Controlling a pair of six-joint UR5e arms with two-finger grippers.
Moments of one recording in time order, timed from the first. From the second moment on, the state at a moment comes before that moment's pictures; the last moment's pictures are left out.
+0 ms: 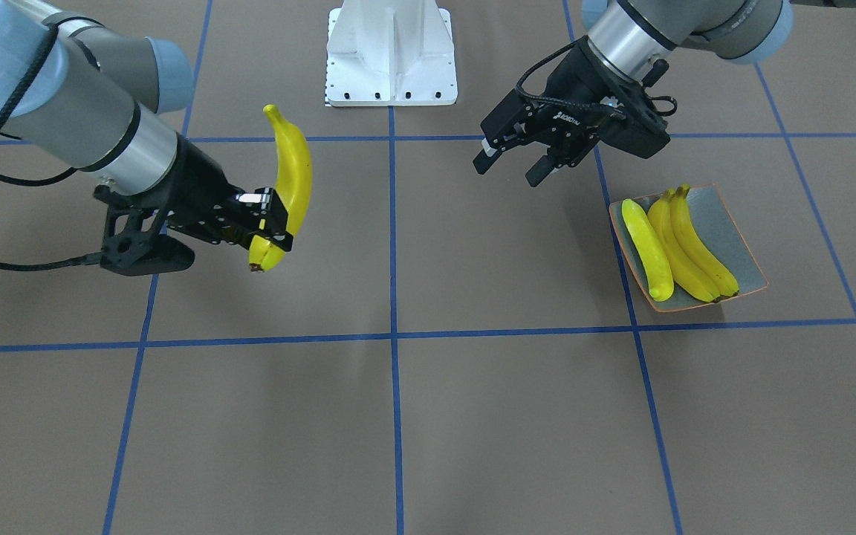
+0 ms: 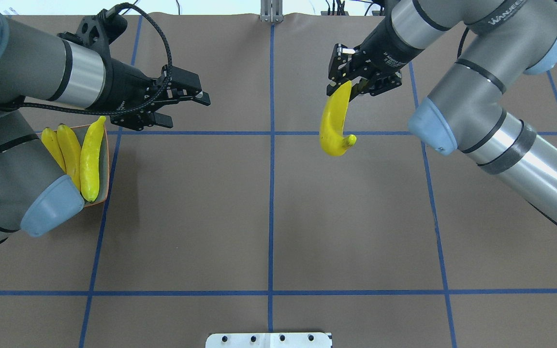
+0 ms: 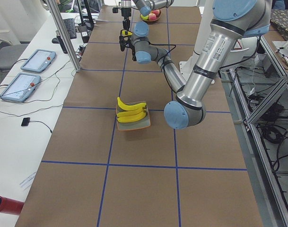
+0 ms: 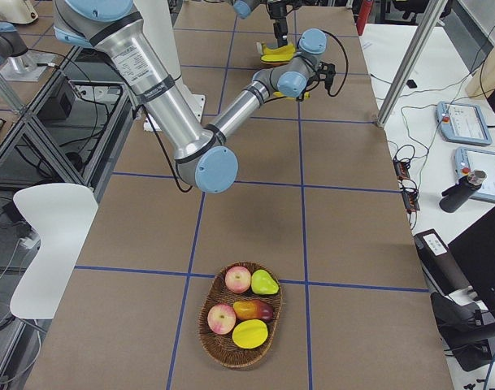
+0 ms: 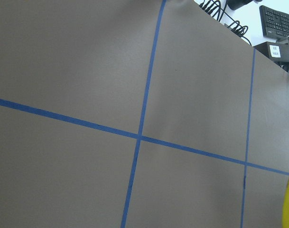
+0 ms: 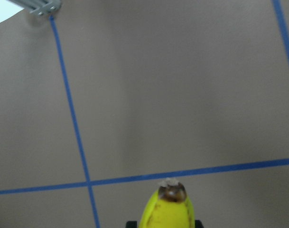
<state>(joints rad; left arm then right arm) -0.80 -2.04 -1.94 -2.09 -2.11 -1.55 0.91 -0.92 1.68 -1.32 2.39 1.23</state>
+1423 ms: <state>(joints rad) -0.75 -2.10 -1.91 -2.15 -2.17 -1.69 0.81 -0.89 1.70 -1.24 2.33 1.25</state>
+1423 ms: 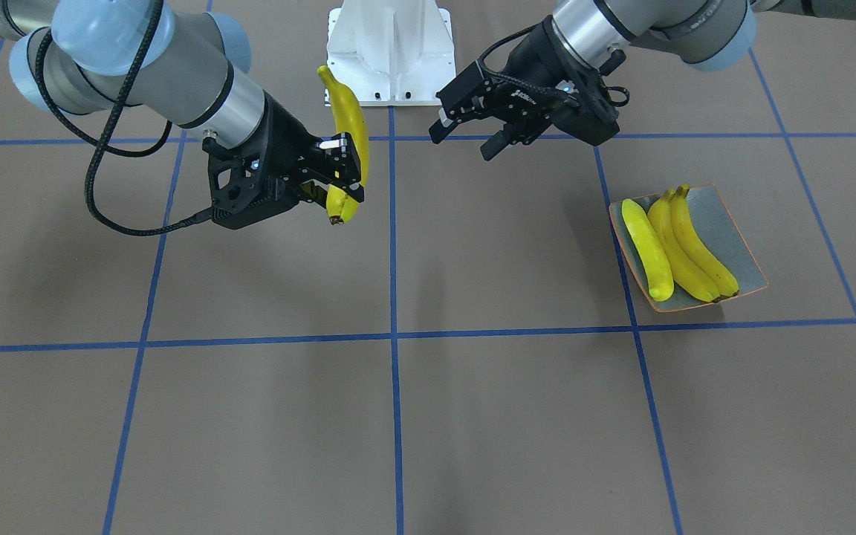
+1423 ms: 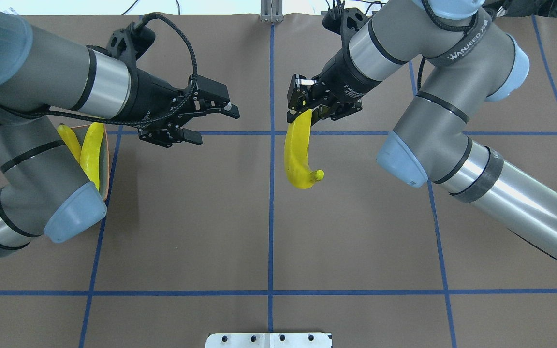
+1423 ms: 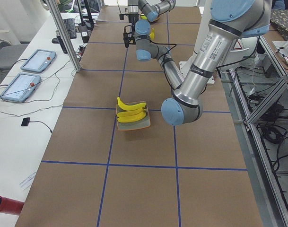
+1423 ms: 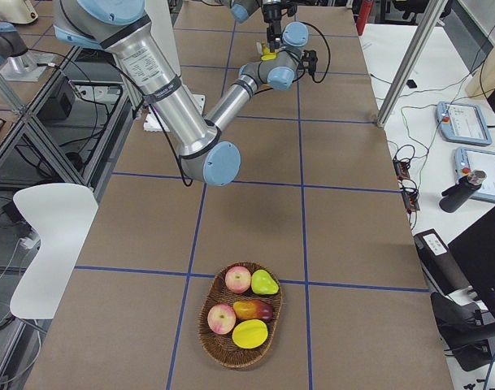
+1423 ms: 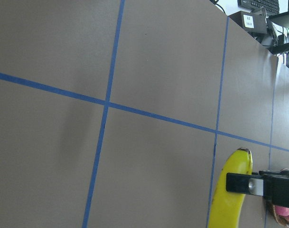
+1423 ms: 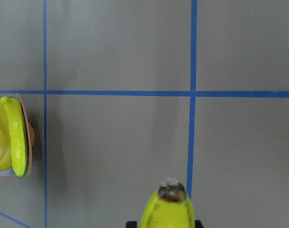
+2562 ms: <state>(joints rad) -0.70 -2.19 -1.82 -2.17 -2.16 -1.79 0.76 -0.83 1.71 -1.23 2.22 1.32</state>
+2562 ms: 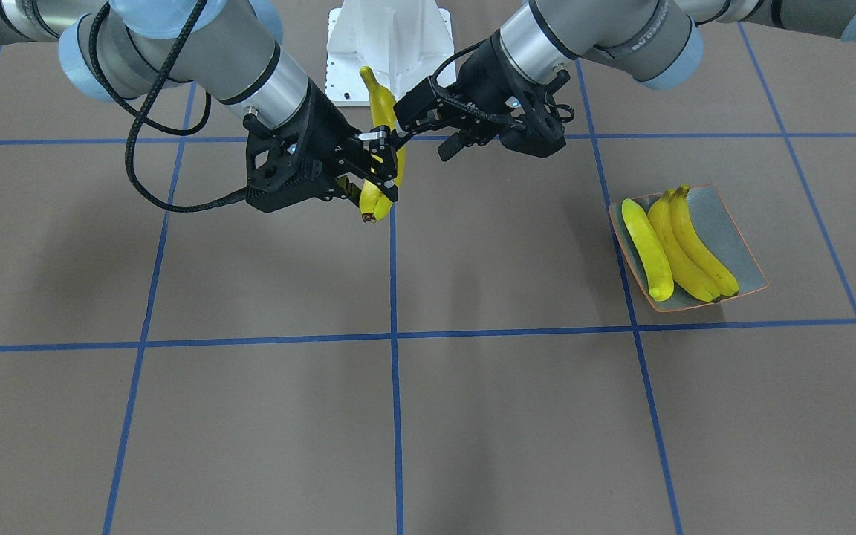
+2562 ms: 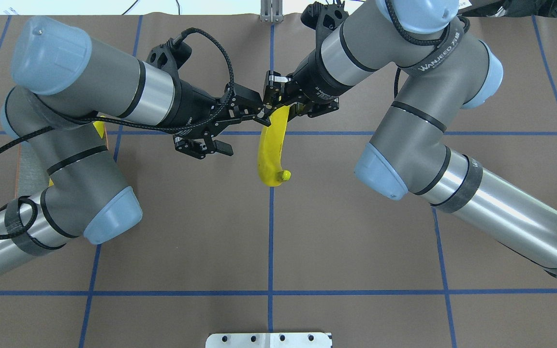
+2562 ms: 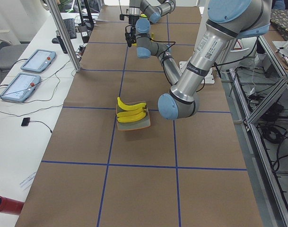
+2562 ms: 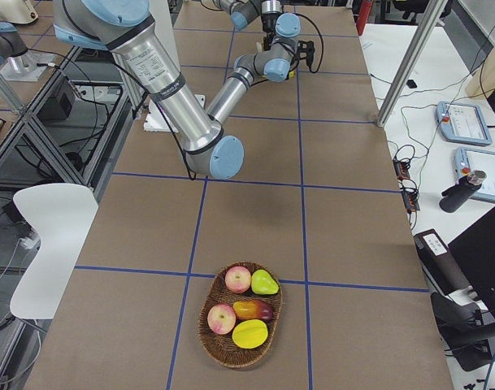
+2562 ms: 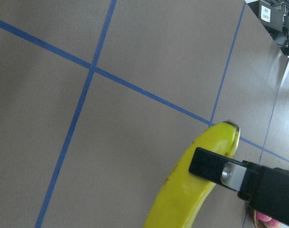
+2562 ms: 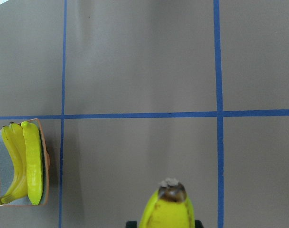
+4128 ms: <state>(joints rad) -0.63 -2.22 -1.76 -2.23 -2.16 -1.79 0.76 -0.84 1.71 -1.22 2.22 1.33</state>
